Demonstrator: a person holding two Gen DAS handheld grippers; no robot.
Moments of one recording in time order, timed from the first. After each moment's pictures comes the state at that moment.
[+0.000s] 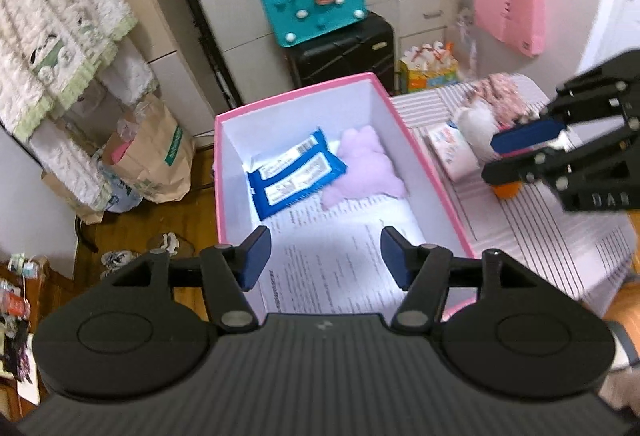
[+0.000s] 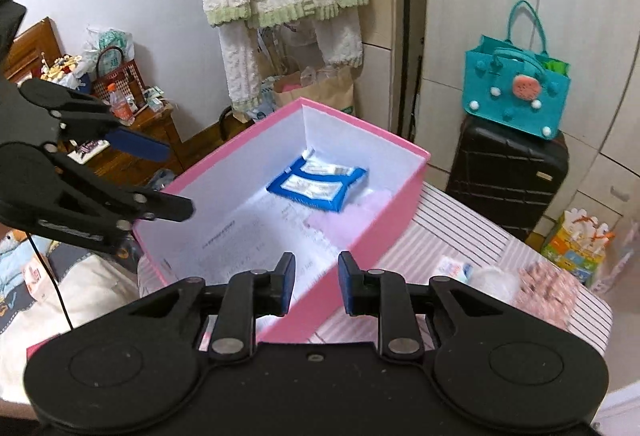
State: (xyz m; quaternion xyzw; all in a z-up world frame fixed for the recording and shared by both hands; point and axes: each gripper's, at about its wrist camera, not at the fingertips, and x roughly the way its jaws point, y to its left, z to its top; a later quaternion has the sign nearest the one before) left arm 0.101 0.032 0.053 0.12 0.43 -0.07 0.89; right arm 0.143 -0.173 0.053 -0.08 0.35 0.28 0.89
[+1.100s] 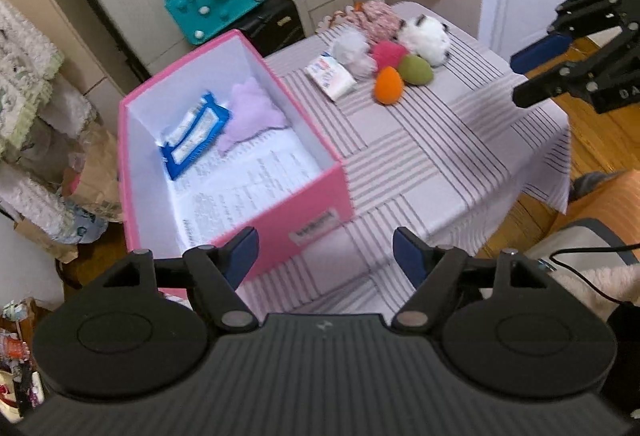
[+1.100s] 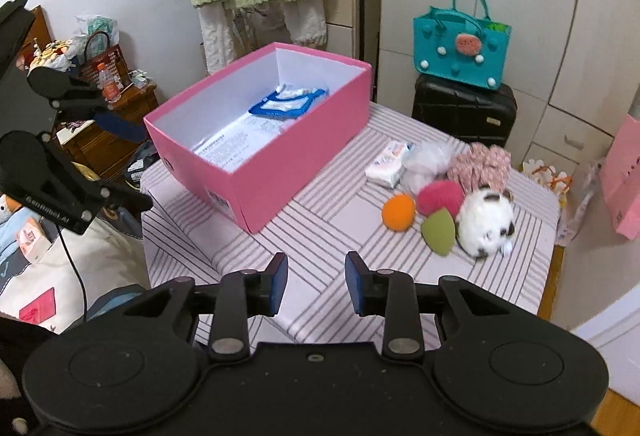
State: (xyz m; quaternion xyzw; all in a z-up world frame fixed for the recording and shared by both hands) left arm -0.004 -0.030 0.013 0.20 0.44 -0.18 0.86; right arm 0.011 -0.256 0.013 -0.07 0.36 0.23 0.90
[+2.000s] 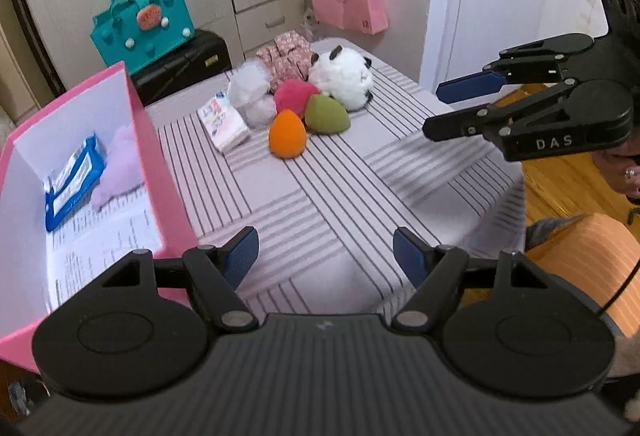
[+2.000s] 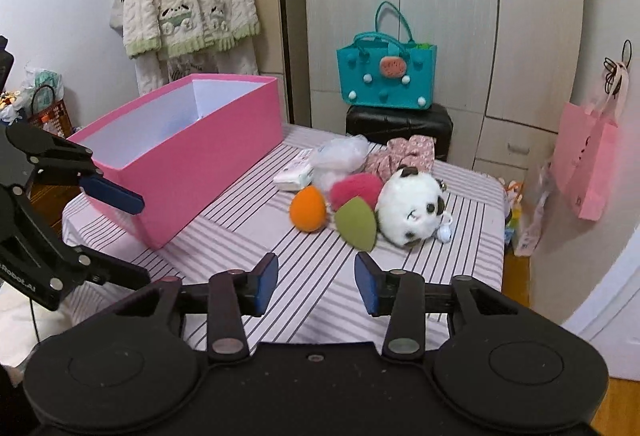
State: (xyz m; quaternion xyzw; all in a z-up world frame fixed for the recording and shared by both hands) left arm 0.024 -0.105 -0.048 0.14 0.38 -0.26 0.88; right arm 0.021 -0.317 -0.060 -0.03 0.26 0.15 0.95
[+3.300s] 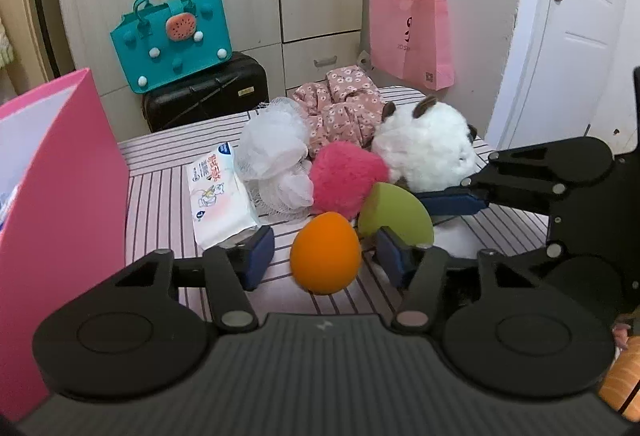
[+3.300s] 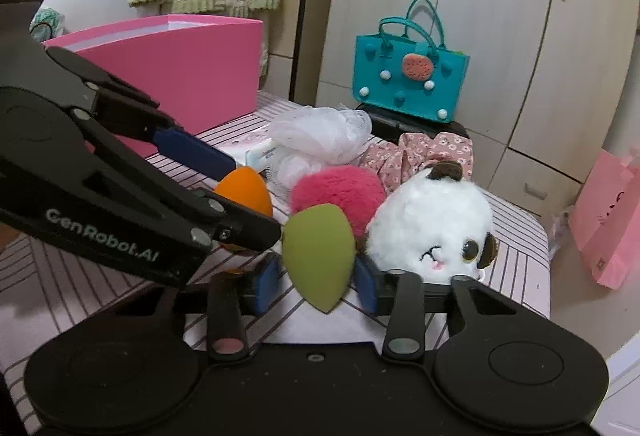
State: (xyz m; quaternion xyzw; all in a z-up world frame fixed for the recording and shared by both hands) left arm 0.151 -0.152 -0.119 0.07 0.33 -0.20 0.92; right arm 0.138 -0.305 -0.130 -0.13 0.24 0.16 0.95
